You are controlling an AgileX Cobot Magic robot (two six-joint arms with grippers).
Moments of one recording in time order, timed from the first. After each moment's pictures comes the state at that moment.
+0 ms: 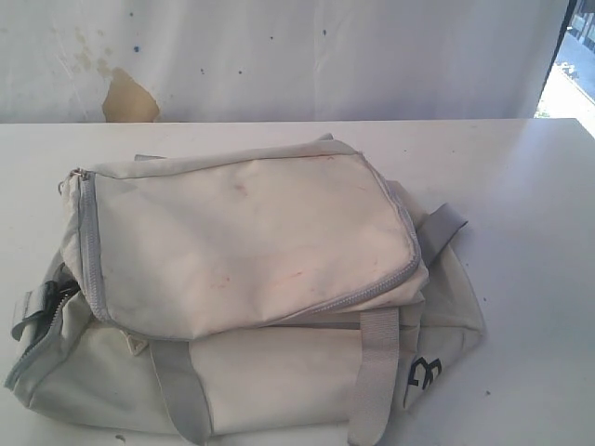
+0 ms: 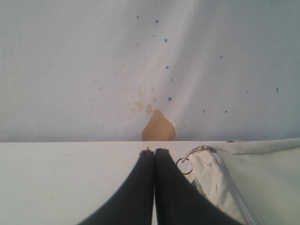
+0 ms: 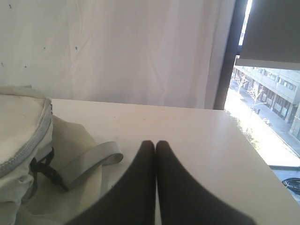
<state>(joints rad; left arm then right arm) -0.01 0.03 -0.01 0.04 -0.02 -0.05 0.04 0.00 0.00 -0.14 0.08 0.02</state>
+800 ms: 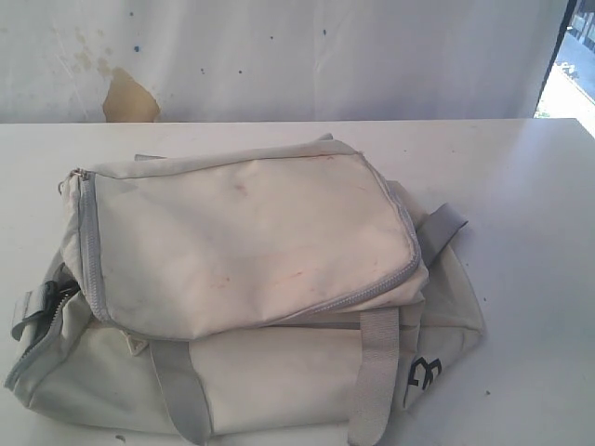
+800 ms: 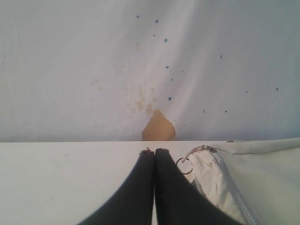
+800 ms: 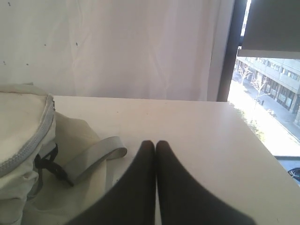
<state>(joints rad) -0.01 0.03 -0.01 0.04 -0.01 -0.05 0.04 0.00 0.00 -0.10 0.10 0.02</state>
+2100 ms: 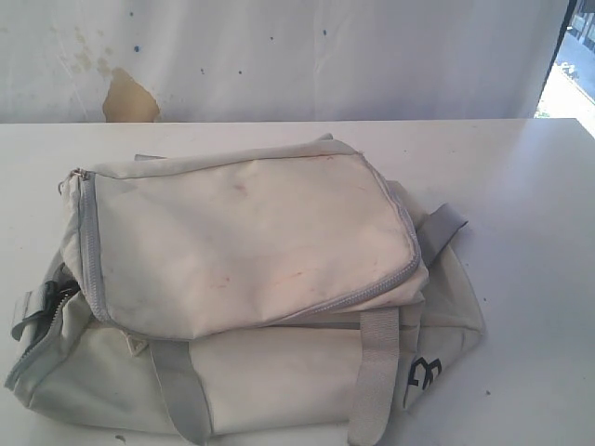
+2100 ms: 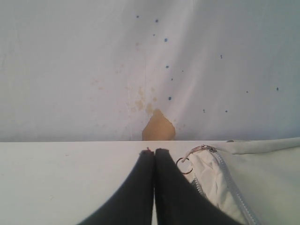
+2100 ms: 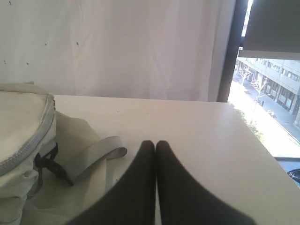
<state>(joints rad) -0.01 0.03 -0.01 0.04 -0.01 -0.05 0.04 0.00 0.00 -0.07 0.10 -0.01</state>
